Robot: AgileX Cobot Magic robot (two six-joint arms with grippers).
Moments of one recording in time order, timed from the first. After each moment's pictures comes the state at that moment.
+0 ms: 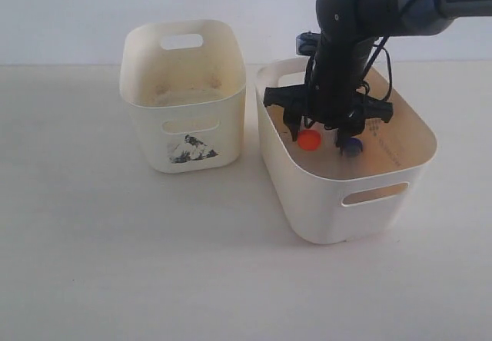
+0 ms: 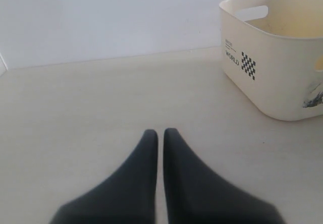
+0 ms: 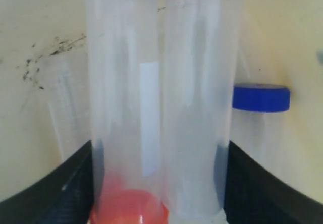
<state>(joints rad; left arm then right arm) -0.02 0.01 0.00 0.13 0.28 -0.02 0.35 2.09 -1.57 -0.09 0.88 0.63</state>
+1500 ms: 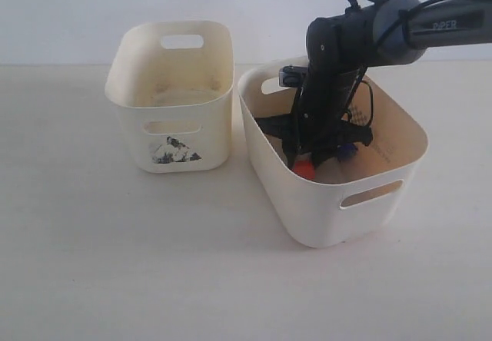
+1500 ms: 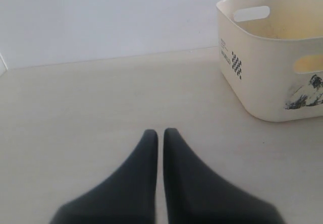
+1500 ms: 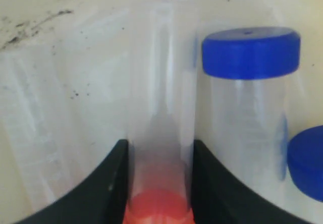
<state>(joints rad) -0.02 0.01 0.00 0.13 0.28 -0.02 0.35 2.20 -1.57 0.05 0.83 0.44</state>
